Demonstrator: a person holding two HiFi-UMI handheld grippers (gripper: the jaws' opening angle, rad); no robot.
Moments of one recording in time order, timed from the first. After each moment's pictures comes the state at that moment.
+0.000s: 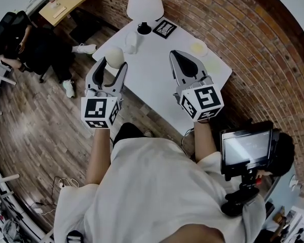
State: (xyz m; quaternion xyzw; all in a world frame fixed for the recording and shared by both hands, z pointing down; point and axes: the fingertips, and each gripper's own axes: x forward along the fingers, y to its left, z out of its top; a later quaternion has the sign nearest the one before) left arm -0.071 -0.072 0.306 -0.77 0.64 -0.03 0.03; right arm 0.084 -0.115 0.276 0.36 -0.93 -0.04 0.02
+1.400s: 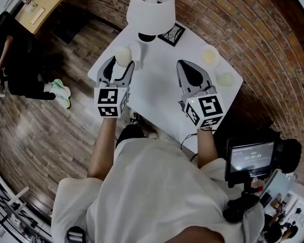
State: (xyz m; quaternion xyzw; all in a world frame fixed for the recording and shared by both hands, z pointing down) left arm -0.148 -0.288 0.443 -0.80 0.59 -0.09 -0.10; right arm 0.021 -0.280 0.370 0.42 -0.90 0.04 0.11
